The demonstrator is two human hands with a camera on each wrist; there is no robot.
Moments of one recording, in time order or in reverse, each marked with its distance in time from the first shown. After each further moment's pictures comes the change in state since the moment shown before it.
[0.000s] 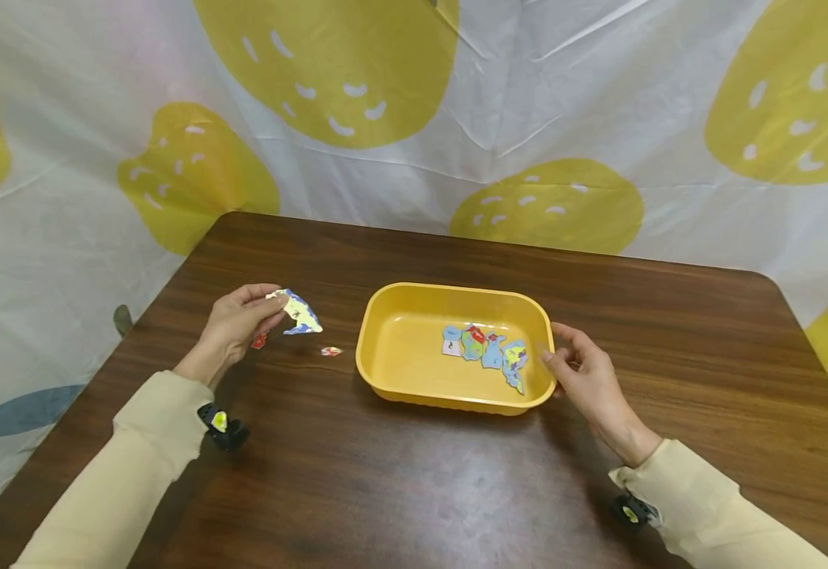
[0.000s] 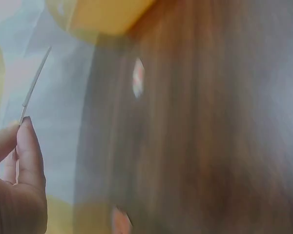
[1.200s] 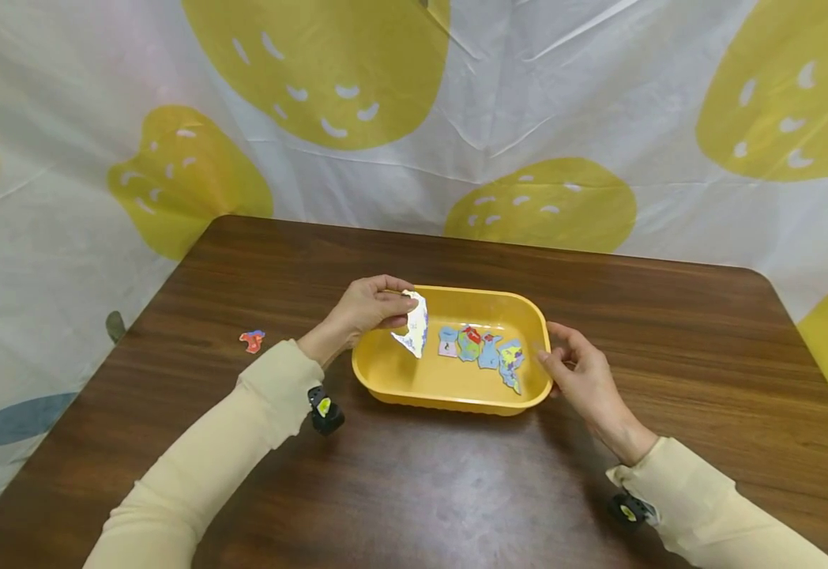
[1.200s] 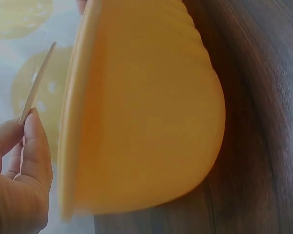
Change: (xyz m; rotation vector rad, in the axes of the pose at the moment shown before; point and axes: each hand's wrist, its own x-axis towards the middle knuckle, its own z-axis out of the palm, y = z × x) left_hand 0.009 -0.013 0.147 0.281 -0.306 -0.057; right_hand -0.001 -0.001 0.002 -0.016 -0.008 0.008
